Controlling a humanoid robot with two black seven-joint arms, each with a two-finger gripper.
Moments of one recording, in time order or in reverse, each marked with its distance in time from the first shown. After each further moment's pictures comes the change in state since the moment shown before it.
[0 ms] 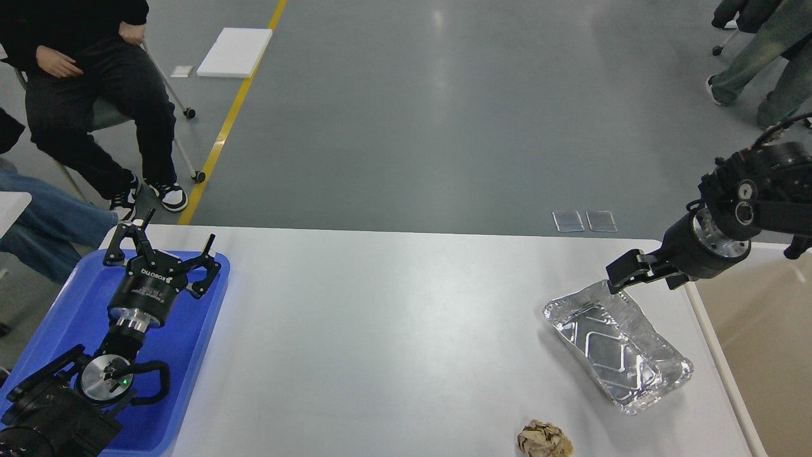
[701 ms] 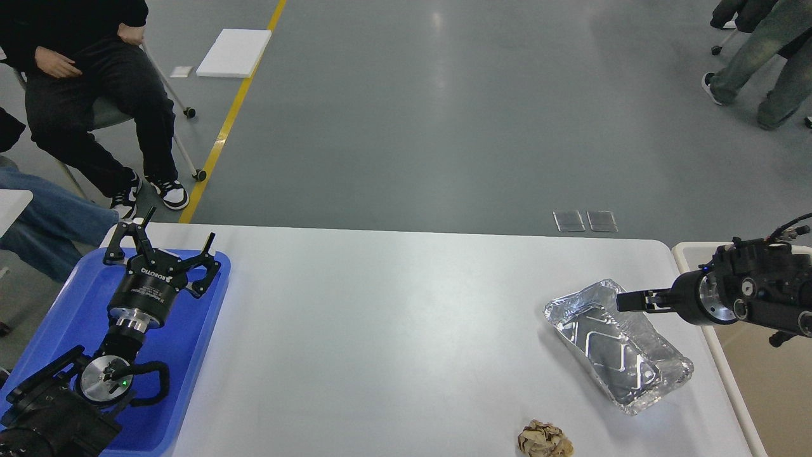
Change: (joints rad) left arm 0.000 0.000 0.000 0.000 0.000 0.000 -0.001; right arm -0.411 -0.036 0.181 -0.170 -0.104 -0.408 0.007
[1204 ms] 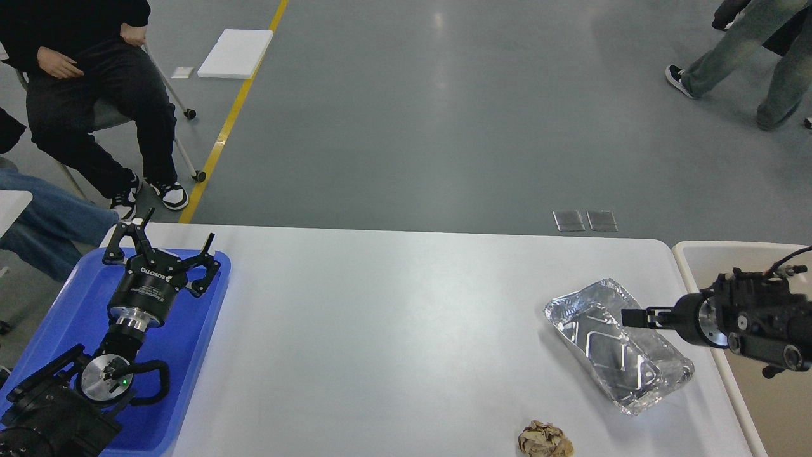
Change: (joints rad) left arm 0.000 0.000 0.000 0.001 0.000 0.000 0.000; right arm -0.169 0.046 0.037 -0.118 -0.005 -0.144 0.004
